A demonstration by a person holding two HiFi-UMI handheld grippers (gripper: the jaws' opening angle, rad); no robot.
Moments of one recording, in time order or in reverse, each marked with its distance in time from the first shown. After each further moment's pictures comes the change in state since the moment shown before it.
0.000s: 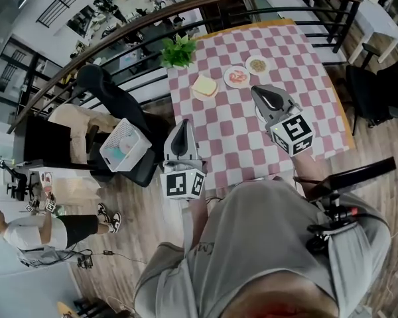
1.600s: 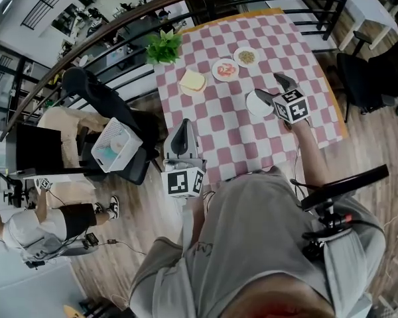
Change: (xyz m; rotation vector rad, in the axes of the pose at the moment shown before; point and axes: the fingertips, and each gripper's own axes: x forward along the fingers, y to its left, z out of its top) left arm 0.018 -0.016 -0.035 0.025 0.071 -0.043; right arm 0.003 -0.110 -0.175 0.128 0.461 -0.104
